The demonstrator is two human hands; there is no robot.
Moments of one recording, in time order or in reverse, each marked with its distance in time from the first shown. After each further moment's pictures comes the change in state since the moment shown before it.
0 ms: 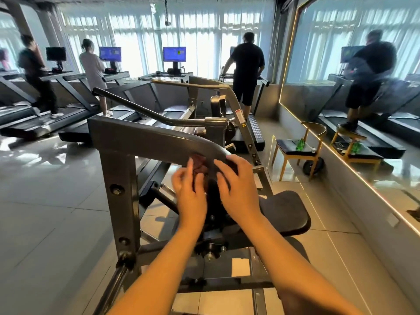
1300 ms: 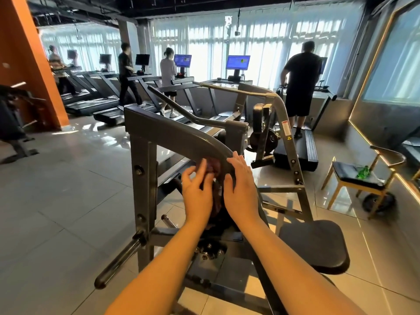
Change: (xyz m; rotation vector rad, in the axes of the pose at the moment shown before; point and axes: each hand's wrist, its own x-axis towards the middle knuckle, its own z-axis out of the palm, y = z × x) left_hand -0.017 0.001 0.037 0.186 0.269 0.026; right_hand 0.007 0.033 -0.001 0.465 -0.258 0.107
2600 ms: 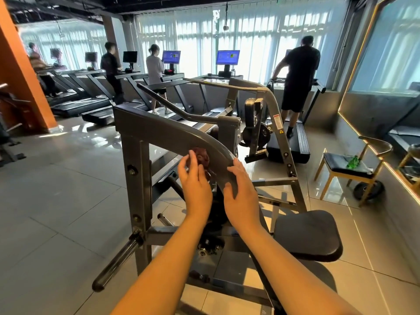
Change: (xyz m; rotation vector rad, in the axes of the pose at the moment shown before) left_hand 0.002 0.010 0.012 0.011 -0.005 0.019; right_hand -0.029 0.005 -0.012 0.037 0.004 0.091
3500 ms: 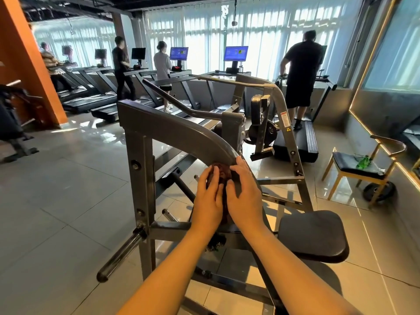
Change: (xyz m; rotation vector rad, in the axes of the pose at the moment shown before) left_hand -0.047 -0.022 -0.004 0.178 -0.295 0.181; right_hand -0.002 0.003 -0.004 0.062 -0.009 -0.013
